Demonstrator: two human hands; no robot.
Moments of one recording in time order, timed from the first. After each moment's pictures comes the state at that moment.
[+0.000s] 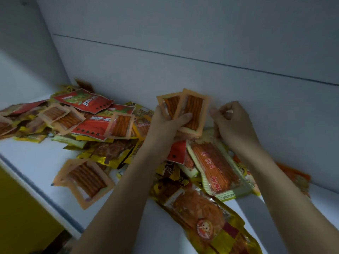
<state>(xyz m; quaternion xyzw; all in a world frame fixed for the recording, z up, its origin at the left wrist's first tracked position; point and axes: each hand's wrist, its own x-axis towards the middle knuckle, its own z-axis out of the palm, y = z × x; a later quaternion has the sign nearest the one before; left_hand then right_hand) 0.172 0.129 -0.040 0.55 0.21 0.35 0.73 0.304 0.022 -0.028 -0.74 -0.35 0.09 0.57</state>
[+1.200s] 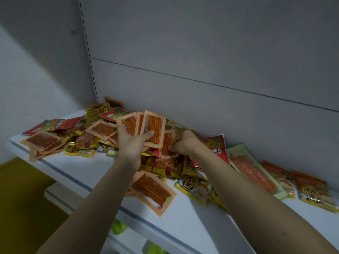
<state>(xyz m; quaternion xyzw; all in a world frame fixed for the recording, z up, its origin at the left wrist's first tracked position) 0.013 0.272 -0.061 0.47 0.30 0.45 0.70 0.150 0.190 -0.035 -0.86 -0.32 0.24 0.33</state>
